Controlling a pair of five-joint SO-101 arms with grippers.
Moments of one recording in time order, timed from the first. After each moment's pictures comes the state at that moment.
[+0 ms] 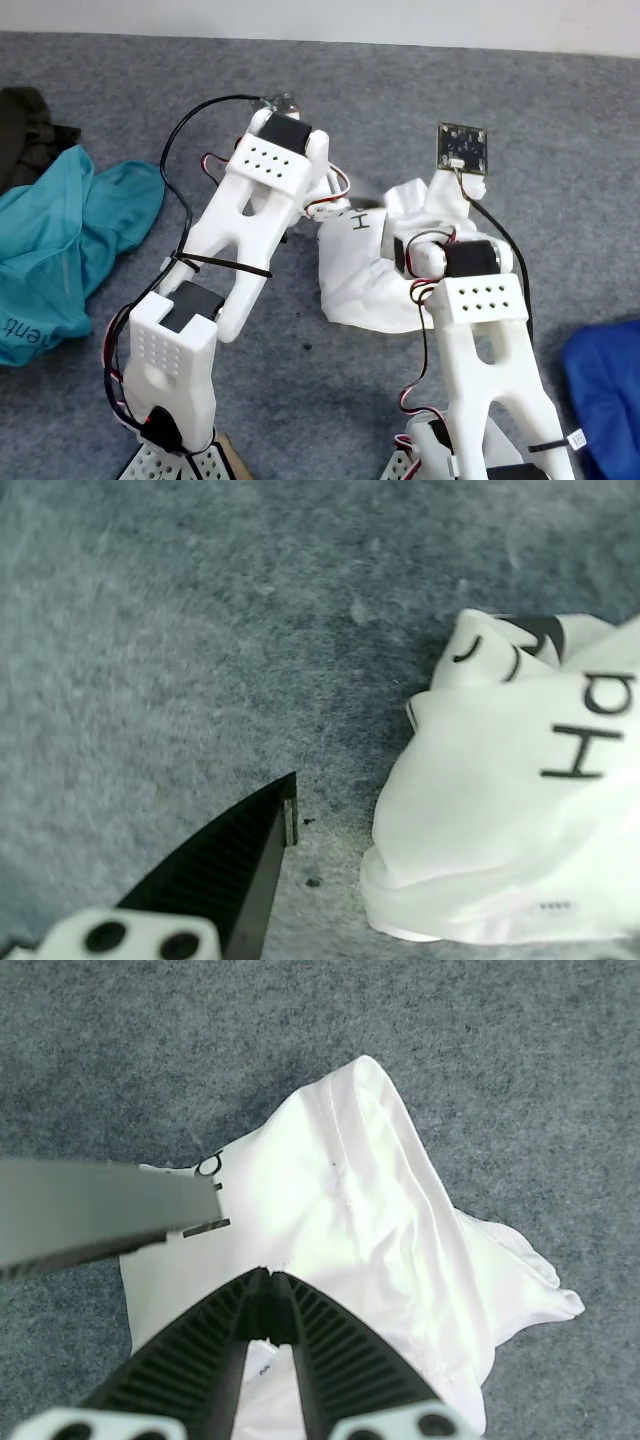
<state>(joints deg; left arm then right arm) 18.8 25.5 -28.3 98.9 39.1 -11.8 -33.3 38.9 55.5 -11.4</state>
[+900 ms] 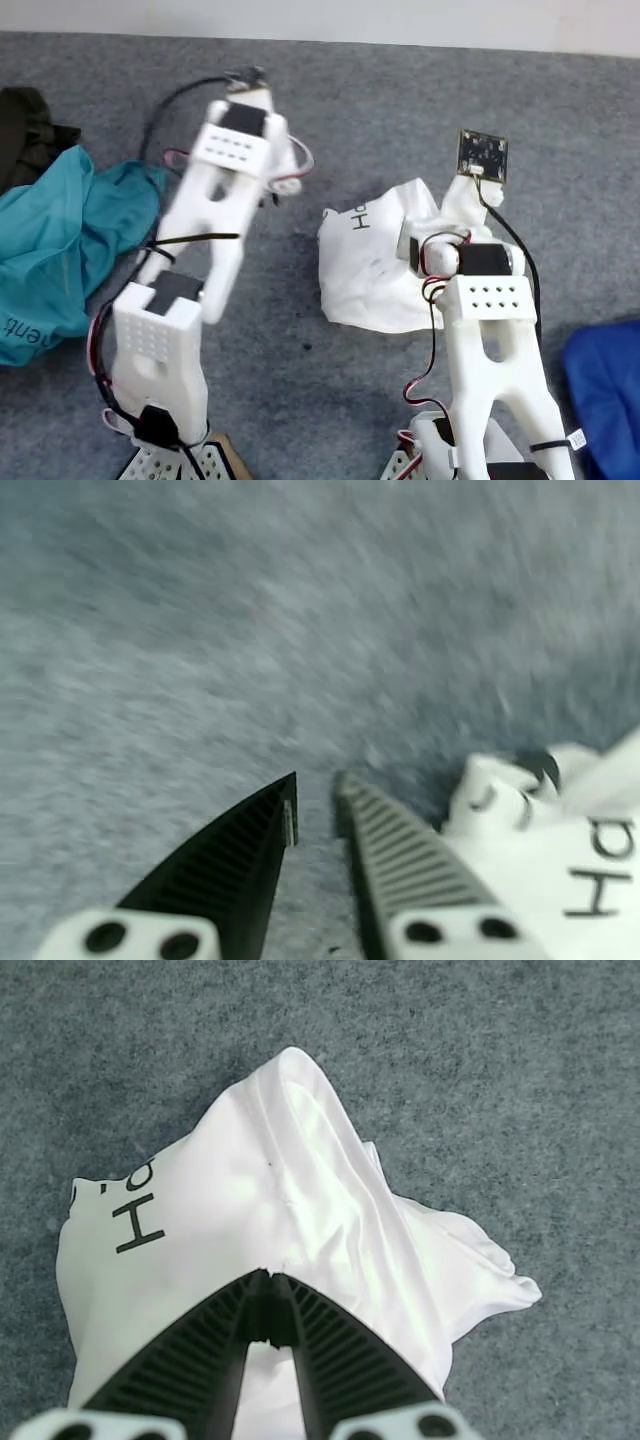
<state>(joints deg) 8.7 28.4 -28.9 88.5 31.2 -6.9 -32.6 41.9 52.9 -10.8</state>
